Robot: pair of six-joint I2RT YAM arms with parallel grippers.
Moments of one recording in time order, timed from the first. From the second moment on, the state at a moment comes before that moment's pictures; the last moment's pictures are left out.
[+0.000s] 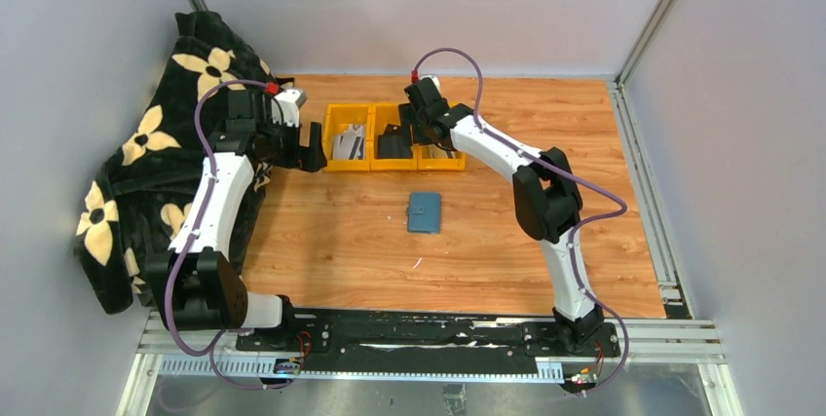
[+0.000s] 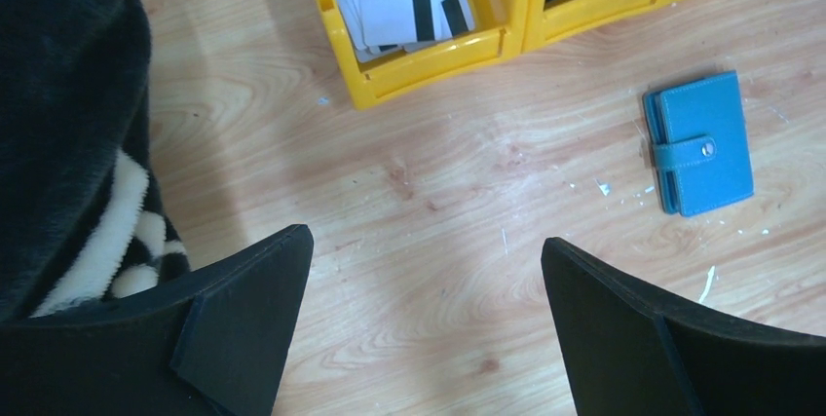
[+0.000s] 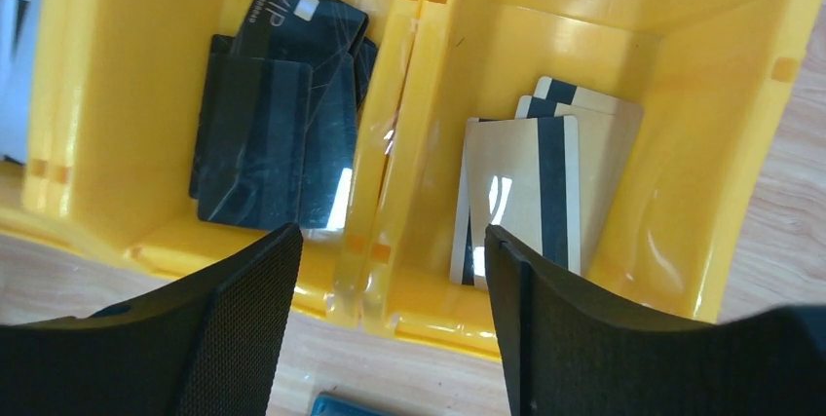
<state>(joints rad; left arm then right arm) 0.06 1.35 1.20 -0.69 0.39 0.17 0.64 2.16 1.86 -0.48 0.21 0.33</state>
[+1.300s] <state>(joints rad) 0.06 1.28 1.19 -0.77 0.48 0.22 0.68 1.80 1.28 -0.46 0.39 0.52</state>
